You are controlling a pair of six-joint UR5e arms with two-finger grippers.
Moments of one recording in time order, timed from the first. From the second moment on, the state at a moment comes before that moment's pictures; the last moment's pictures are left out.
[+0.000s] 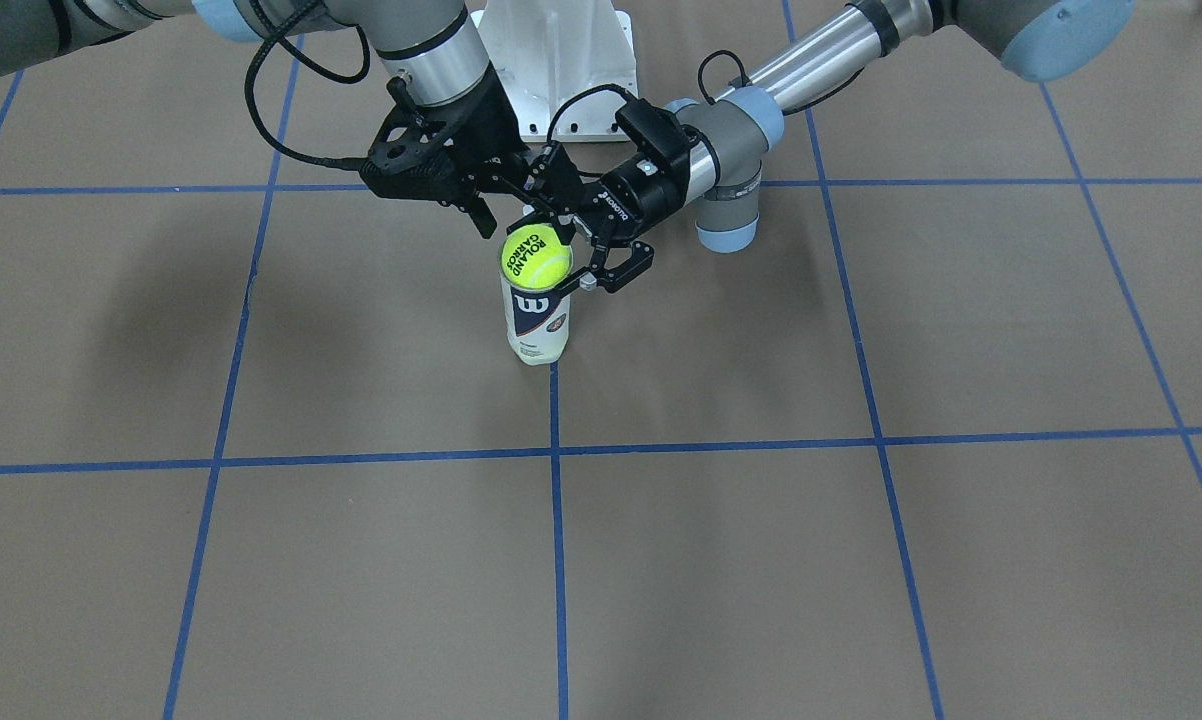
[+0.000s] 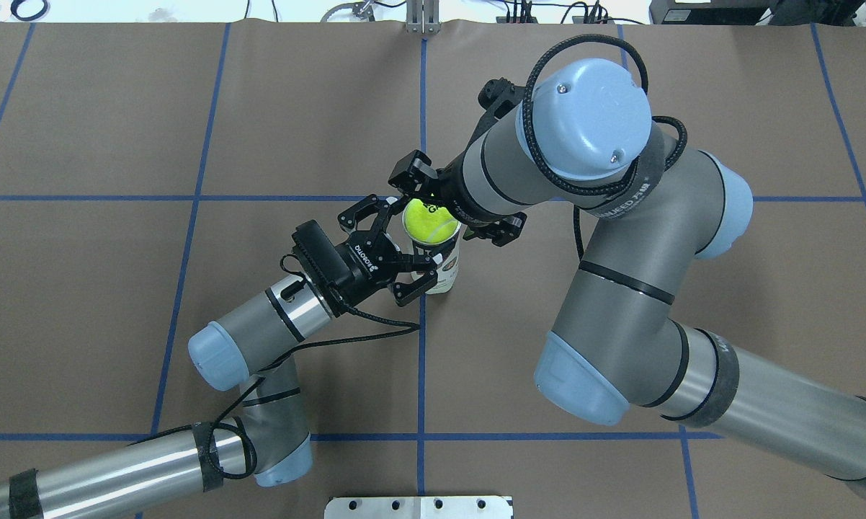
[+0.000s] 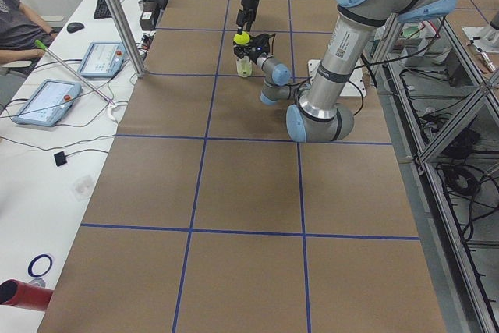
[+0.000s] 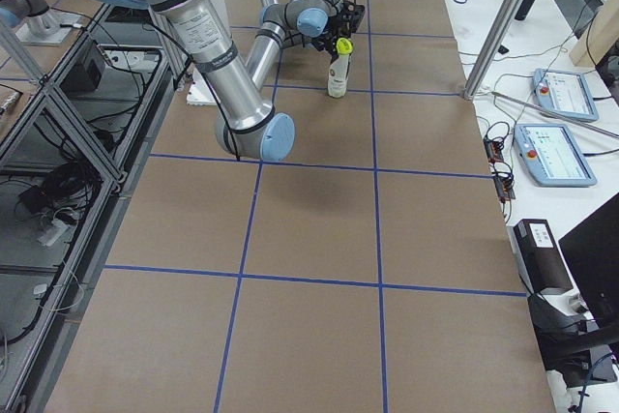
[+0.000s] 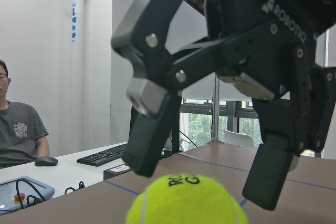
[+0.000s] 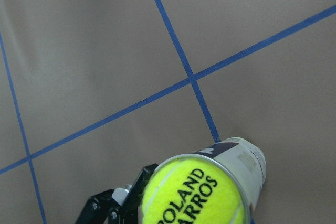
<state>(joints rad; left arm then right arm) -0.34 -2.25 -1.18 -3.52 -1.19 -0.27 0.59 -0.87 1.89 -1.49 1.87 1.69</state>
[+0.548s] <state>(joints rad) -0.34 -2.25 -1.18 -3.52 -1.19 -0.27 0.59 -0.90 1.93 -1.49 1.87 1.68</state>
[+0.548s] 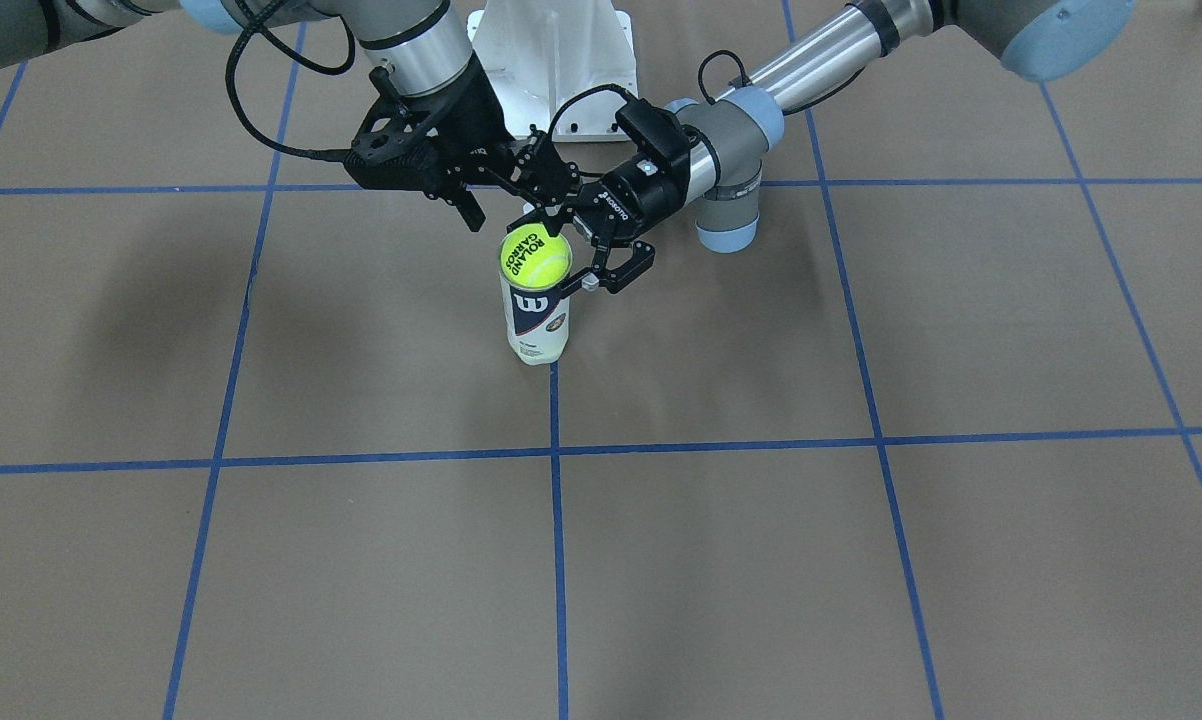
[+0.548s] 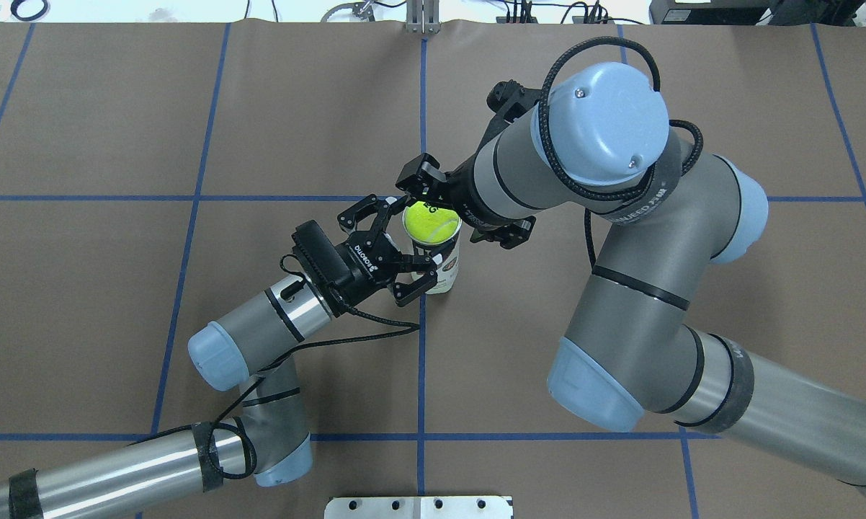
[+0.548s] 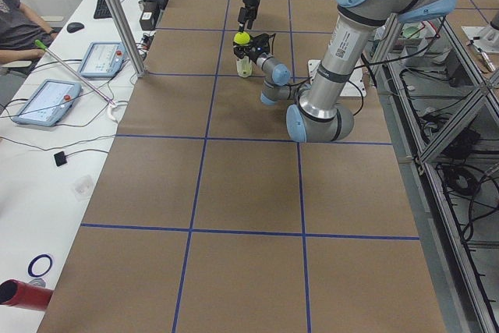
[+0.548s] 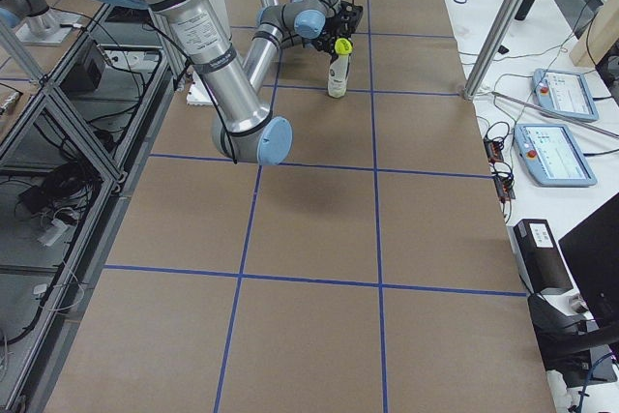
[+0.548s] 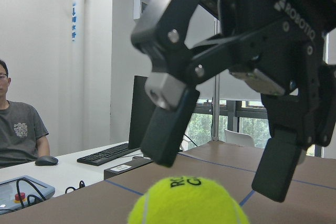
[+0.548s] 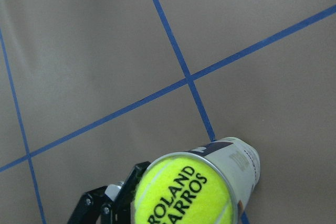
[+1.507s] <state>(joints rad) -0.34 -2.23 -1.22 -3.52 -1.19 -0.27 0.59 -0.90 1.93 -1.49 1.87 1.67</state>
